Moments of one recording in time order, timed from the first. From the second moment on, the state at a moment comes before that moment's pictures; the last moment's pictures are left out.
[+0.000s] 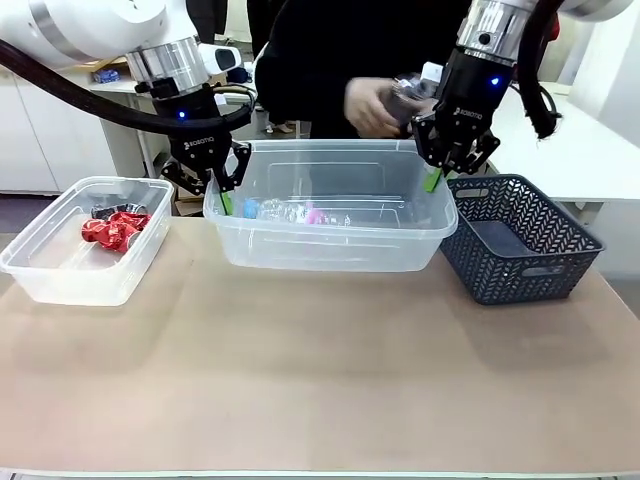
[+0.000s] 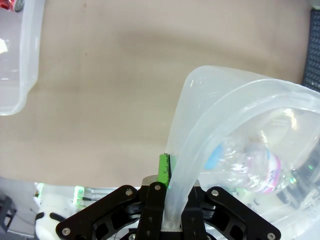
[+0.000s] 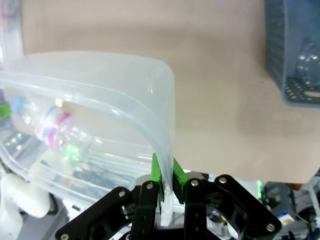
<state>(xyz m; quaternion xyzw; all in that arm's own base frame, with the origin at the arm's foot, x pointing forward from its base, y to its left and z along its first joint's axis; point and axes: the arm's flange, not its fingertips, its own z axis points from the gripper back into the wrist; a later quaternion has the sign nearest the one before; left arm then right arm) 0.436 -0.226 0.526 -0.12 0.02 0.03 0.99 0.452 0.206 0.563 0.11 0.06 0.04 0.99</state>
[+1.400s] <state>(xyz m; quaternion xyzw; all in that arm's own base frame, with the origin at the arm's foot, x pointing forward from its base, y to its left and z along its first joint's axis) 0.436 -0.226 0.526 -0.12 0.02 0.03 0.99 0.453 0.206 0.563 0.11 0.06 0.04 0.99</state>
